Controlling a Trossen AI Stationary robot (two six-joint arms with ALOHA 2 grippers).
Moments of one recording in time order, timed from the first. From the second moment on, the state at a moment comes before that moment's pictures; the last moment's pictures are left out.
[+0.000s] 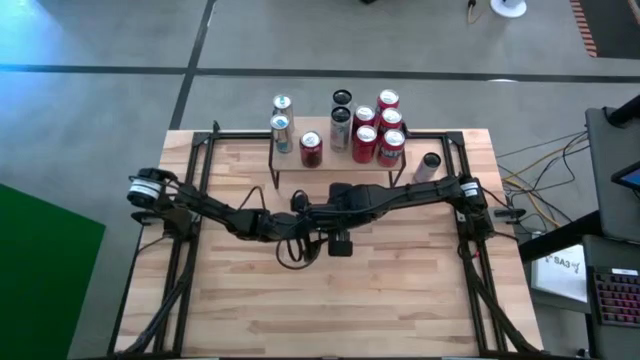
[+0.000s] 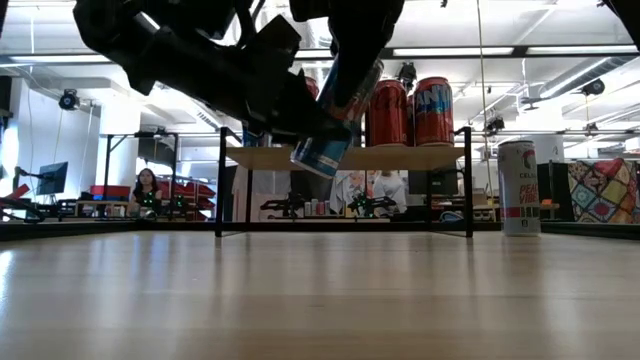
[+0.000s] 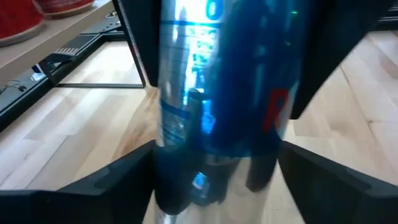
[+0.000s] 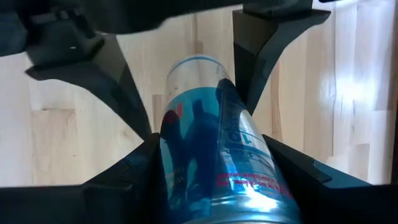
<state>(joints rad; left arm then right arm) -0.16 1.70 0.76 0.56 -0.36 -0.04 0.12 2.04 1.99 -1.25 0.21 0.09</state>
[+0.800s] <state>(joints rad) -0.16 1.70 0.76 0.43 -0.38 -0.12 0.12 2.02 1.99 -1.25 0.21 0.07</state>
